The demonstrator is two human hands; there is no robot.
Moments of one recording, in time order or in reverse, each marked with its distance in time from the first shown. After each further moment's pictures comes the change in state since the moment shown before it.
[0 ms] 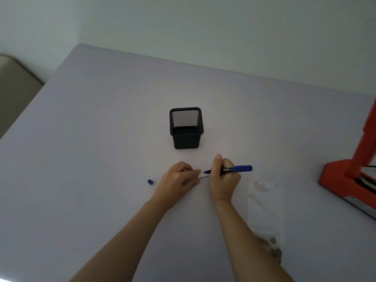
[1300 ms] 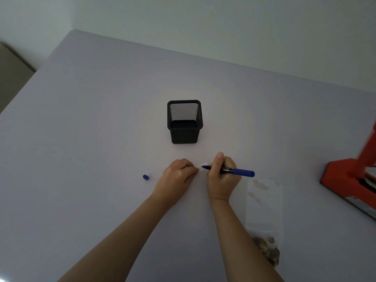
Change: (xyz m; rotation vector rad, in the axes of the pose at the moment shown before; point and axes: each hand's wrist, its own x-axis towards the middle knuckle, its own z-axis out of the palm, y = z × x) left_hand 0.005 0.006 0.010 0.079 0.076 0.070; right_hand 0.000 0.009 0.003 -0.037 0.074 -0.080
